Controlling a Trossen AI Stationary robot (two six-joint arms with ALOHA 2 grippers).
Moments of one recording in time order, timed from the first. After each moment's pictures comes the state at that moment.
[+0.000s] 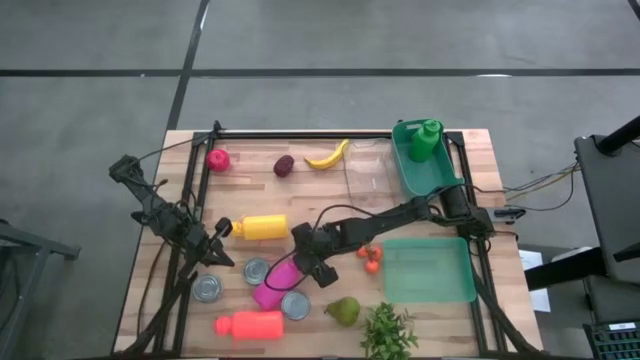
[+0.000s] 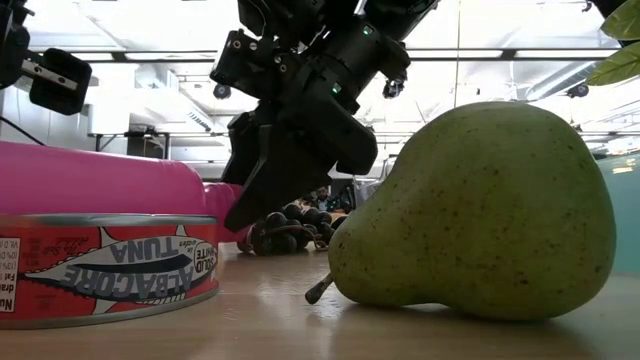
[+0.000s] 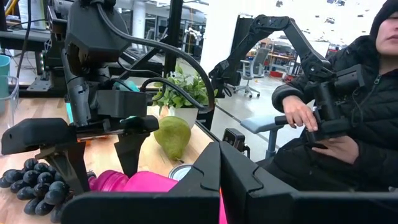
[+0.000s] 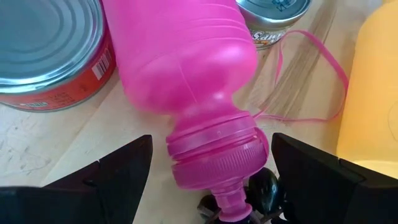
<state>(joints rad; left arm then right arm) -0.76 0.06 0.00 0.05 -0.25 -0.16 0.17 2.19 1.56 -0.25 -0.05 -0.35</state>
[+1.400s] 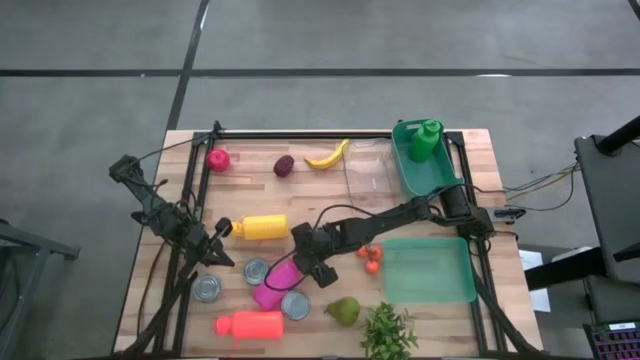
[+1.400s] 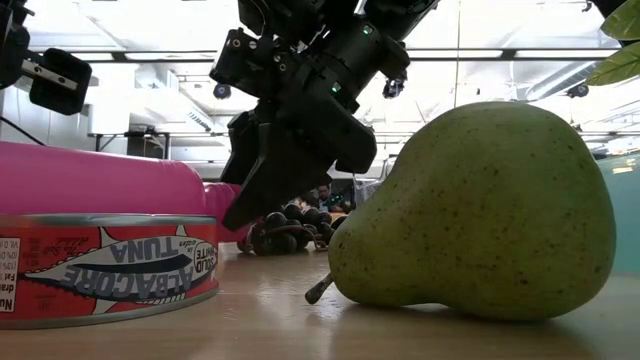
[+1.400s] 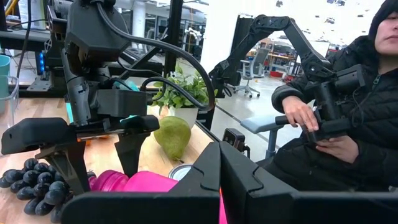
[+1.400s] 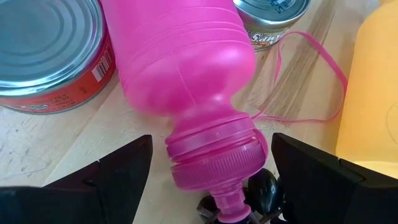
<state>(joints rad) -0.76 0.06 0.00 0.05 -0.25 -0.16 0.17 2.19 1.56 -0.25 -0.05 -0.34</state>
